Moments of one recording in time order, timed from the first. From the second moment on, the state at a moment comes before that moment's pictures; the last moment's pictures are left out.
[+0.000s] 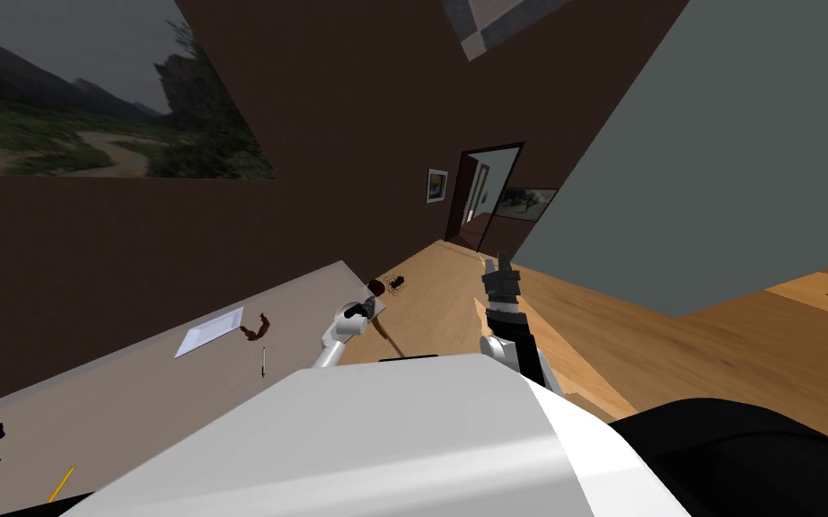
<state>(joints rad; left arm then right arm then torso) -0.10 0.14 -0.11 -1.24 0.14 0.49 0.01 0.54 -0.04 -0.07 -2.30 -0.05 -0.40 -0.02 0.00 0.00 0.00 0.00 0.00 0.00</state>
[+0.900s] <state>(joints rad) -0.22 0.16 -0.08 -0.98 0.21 0.68 0.03 0.54 -0.04 -0.07 -2.30 -0.05 -0.40 -0.02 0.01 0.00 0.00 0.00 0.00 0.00</state>
